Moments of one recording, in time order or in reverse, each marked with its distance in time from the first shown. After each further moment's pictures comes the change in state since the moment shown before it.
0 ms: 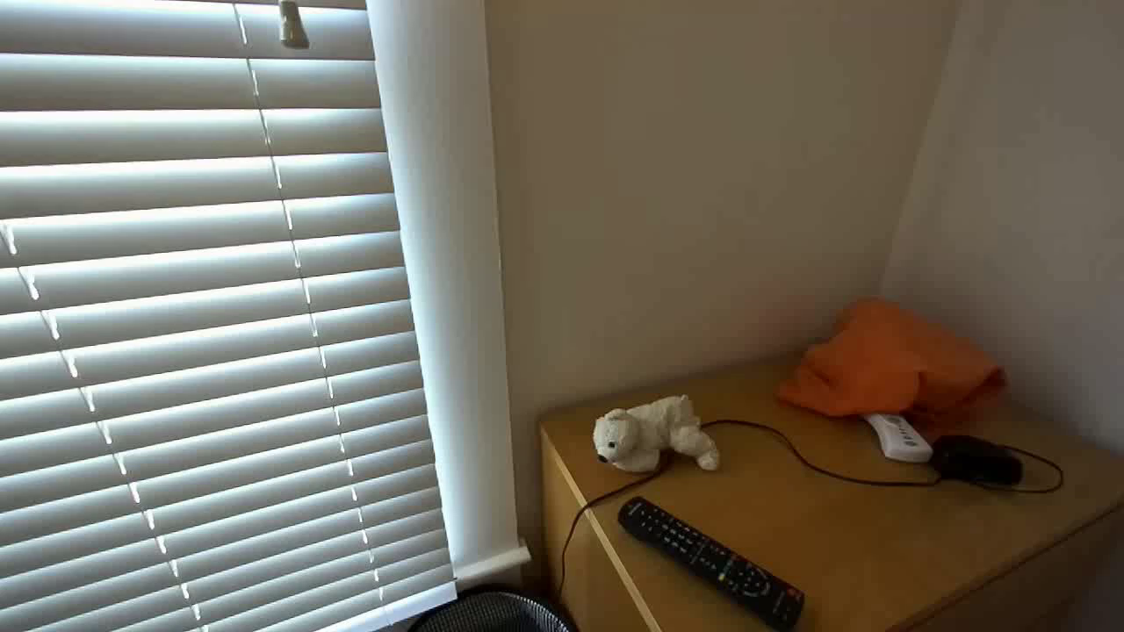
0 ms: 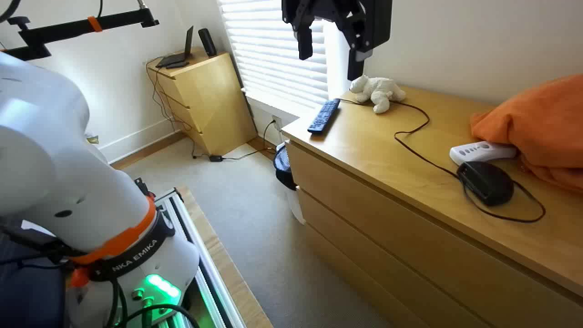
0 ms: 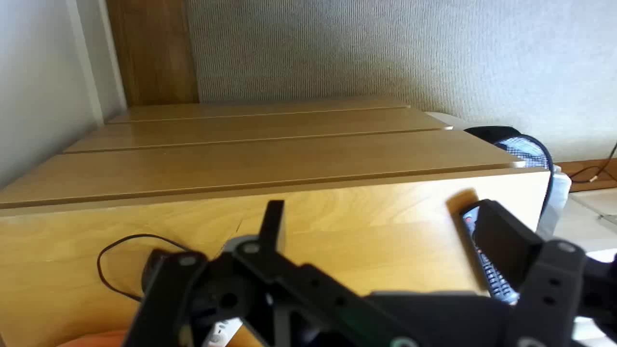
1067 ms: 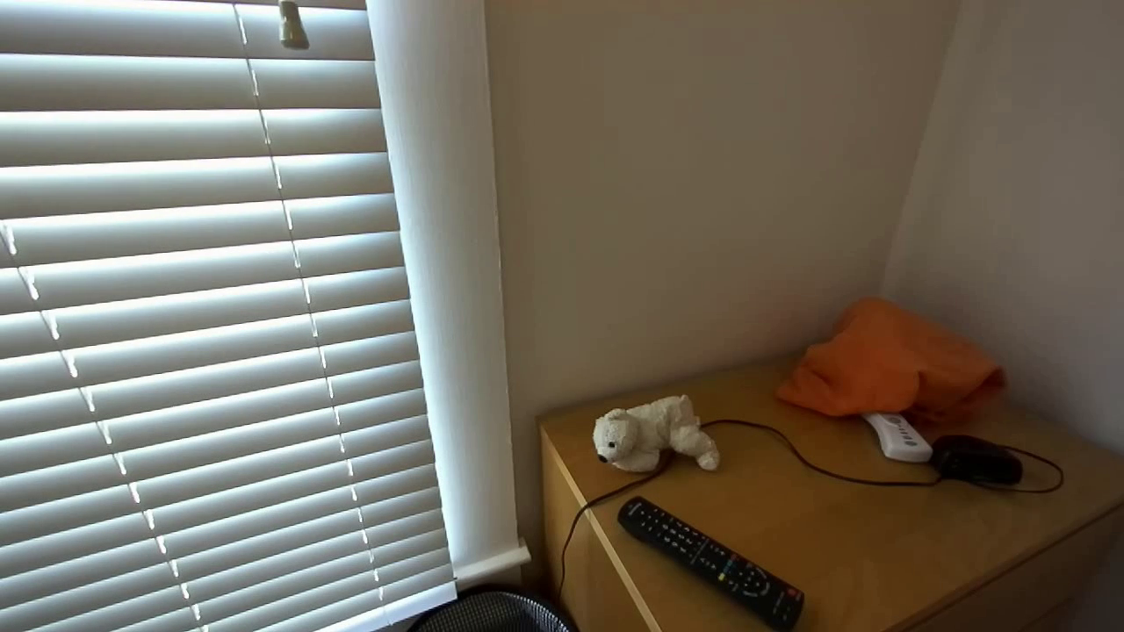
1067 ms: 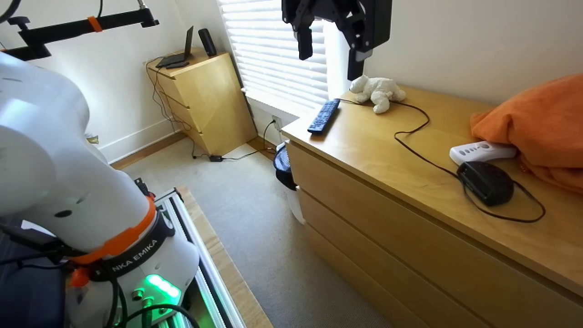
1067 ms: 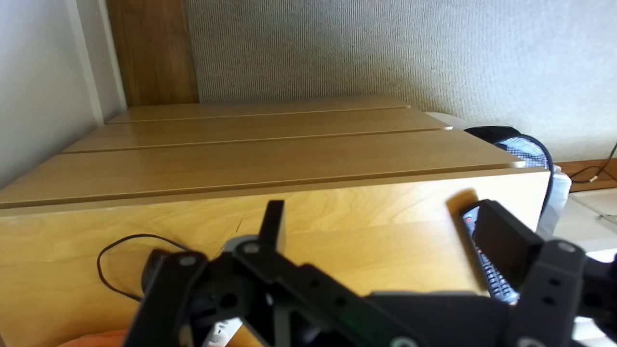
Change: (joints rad) arm -0.001 0.000 0.001 0.000 0.001 0.000 0.000
